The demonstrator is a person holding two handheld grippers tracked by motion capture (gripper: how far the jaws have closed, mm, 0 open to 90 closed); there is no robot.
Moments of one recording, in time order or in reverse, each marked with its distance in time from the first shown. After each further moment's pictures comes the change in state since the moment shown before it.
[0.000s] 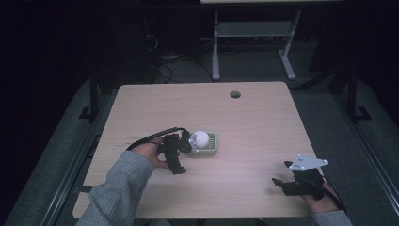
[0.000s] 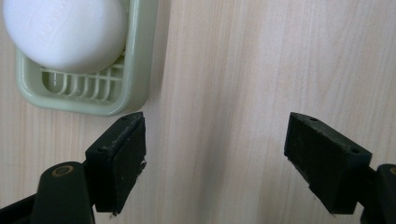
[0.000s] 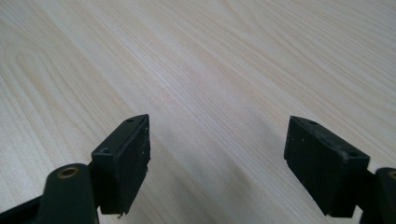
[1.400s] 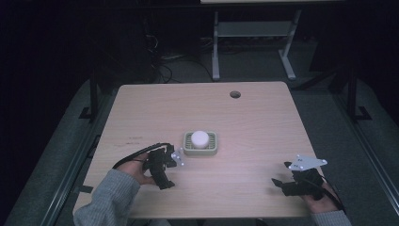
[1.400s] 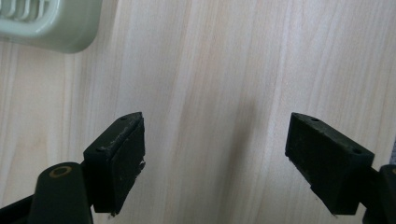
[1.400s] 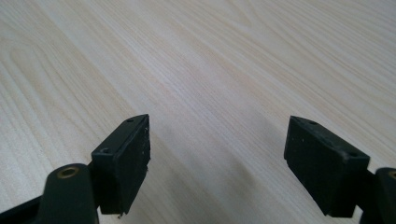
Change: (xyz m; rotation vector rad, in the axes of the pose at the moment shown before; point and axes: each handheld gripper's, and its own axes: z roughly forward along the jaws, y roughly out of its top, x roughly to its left) left arm -0.029 -0.052 0.019 -0.029 -0.007 -0.068; right arm 0.000 -0.001 0.002 0.016 -0.004 0.005
